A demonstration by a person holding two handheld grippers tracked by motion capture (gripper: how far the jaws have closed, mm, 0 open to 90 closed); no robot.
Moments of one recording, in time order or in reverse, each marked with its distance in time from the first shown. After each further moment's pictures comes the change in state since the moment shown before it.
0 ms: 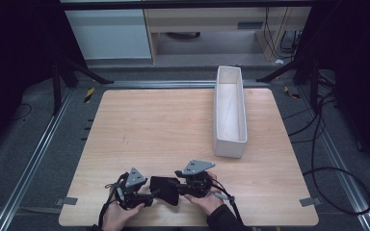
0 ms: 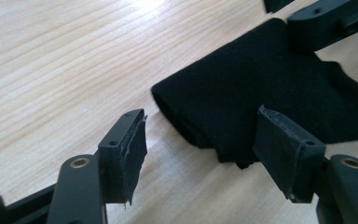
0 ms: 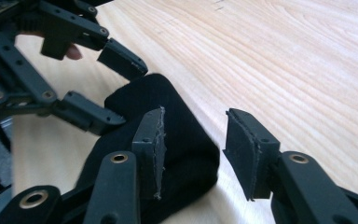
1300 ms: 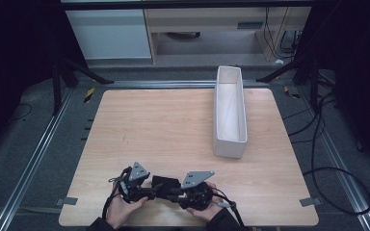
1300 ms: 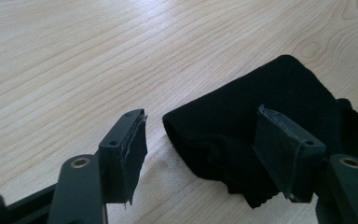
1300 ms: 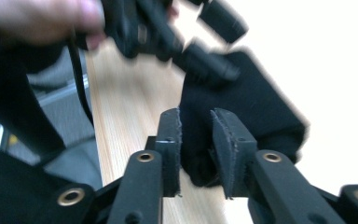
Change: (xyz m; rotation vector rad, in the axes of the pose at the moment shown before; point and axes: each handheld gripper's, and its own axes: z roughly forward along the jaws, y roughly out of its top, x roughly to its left) left arm 0.002 0.013 0.008 -0.021 0.011 -0.006; right arm 0.024 -0.009 -0.019 0.050 0.176 -0.032
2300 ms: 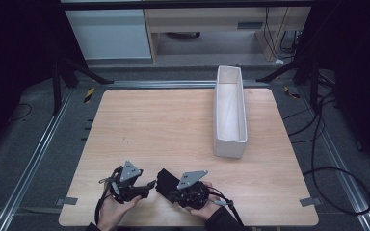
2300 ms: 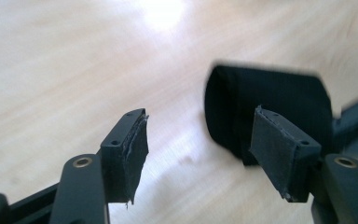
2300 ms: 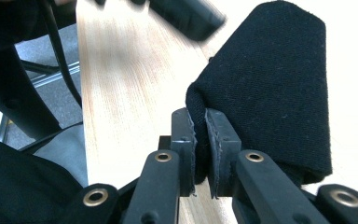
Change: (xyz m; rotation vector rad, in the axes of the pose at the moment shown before) left arm 0.007 0.003 -0.025 -0.041 0.057 0.004; right arm -0.006 -0.005 0.018 0.087 0.022 -0.040
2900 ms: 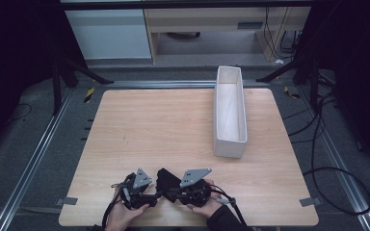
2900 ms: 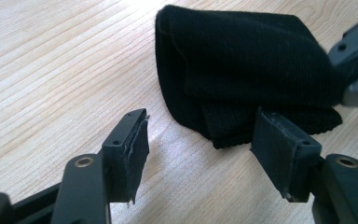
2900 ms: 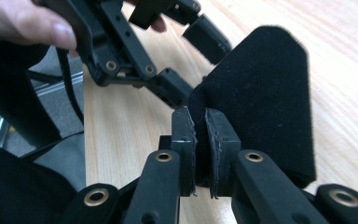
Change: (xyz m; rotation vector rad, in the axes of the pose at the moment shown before) left arm -0.021 -0.015 0.026 0.088 -0.049 0.070; right arm -0.005 0.002 -0.007 -0.057 0.015 -0.019
